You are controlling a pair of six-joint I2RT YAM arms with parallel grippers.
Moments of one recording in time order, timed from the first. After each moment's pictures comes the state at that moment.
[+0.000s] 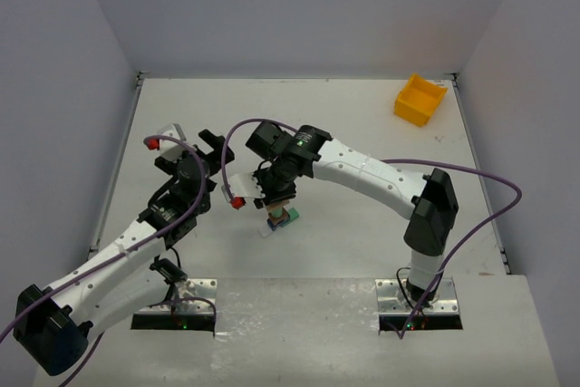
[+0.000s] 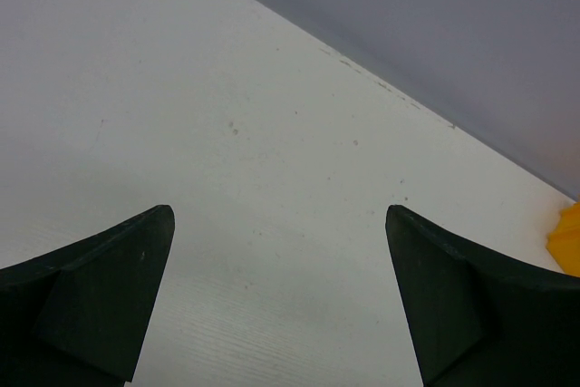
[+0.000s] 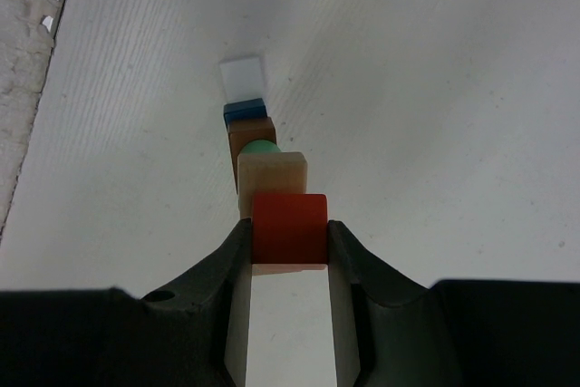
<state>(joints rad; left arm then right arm) -0.57 0.82 0.58 0.00 -0.81 -0.64 1.00 1.85 1.71 -1.04 -0.29 -1.03</state>
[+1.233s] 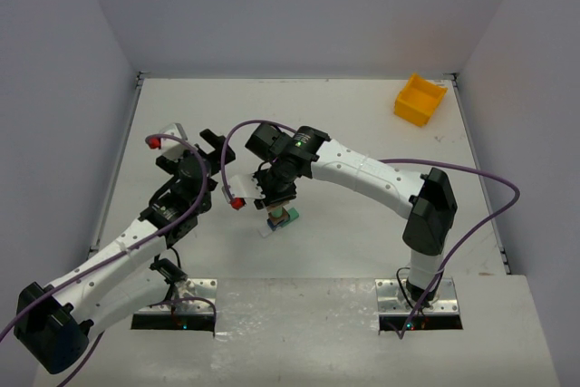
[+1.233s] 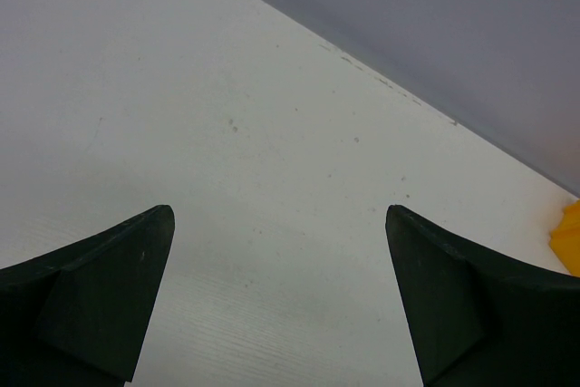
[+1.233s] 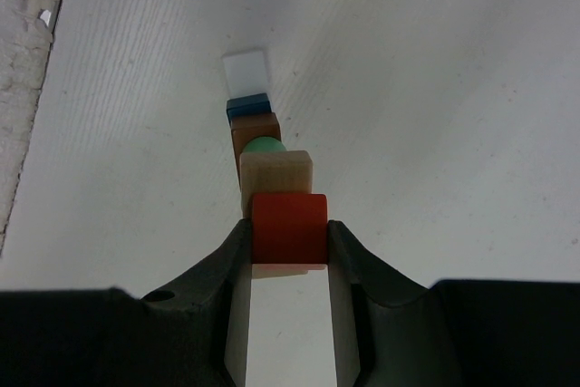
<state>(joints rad) -0.57 0.84 0.58 0.00 -0.81 -0.64 1.00 1.86 1.70 -1.05 -0.27 -1.02</state>
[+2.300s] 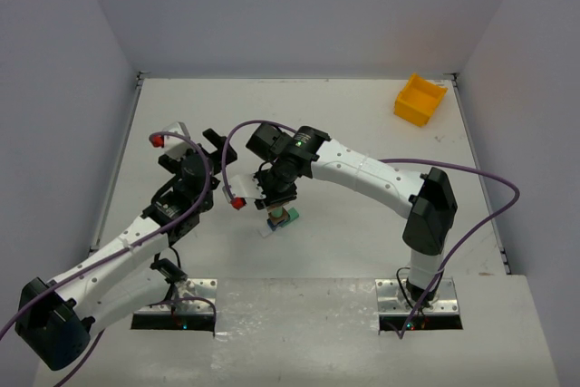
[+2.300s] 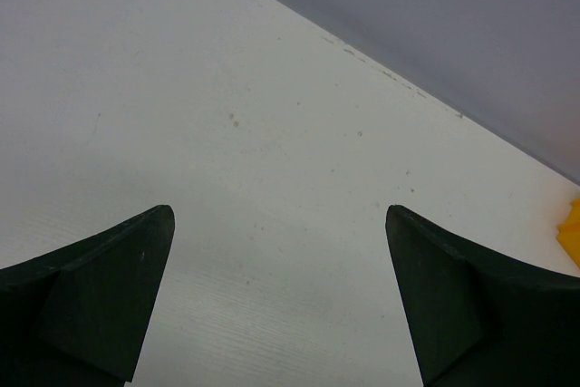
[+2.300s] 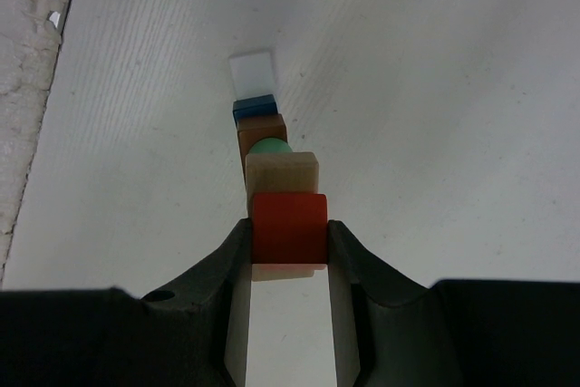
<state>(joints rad) -0.57 0.86 0.59 0.00 -0.80 -0.64 0.99 1.86 1.70 -1.05 -0.29 -1.01</state>
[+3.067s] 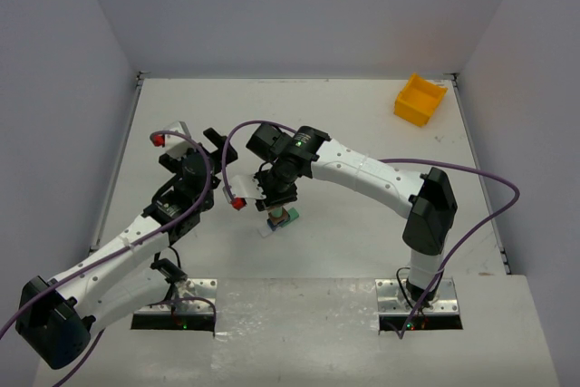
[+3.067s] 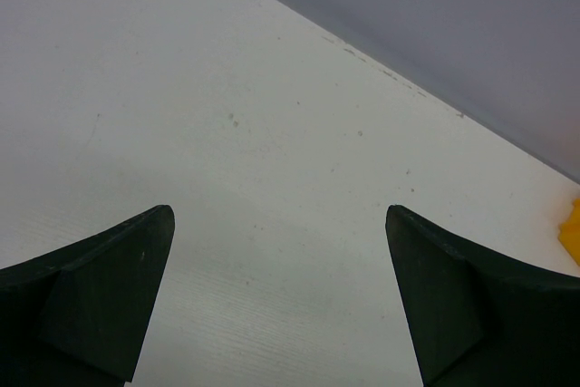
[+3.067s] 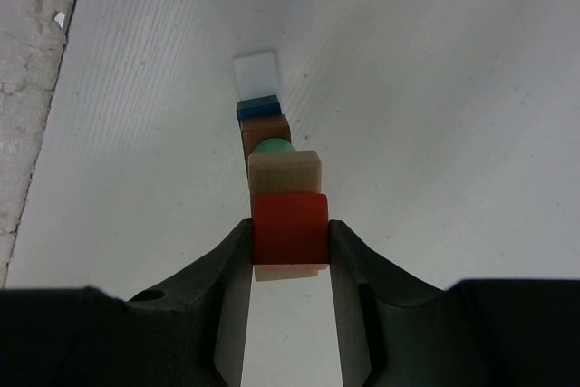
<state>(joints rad) -0.57 0.87 0.59 0.00 -0.80 -0.64 0.99 1.86 1.70 -1.05 -0.30 -1.02</state>
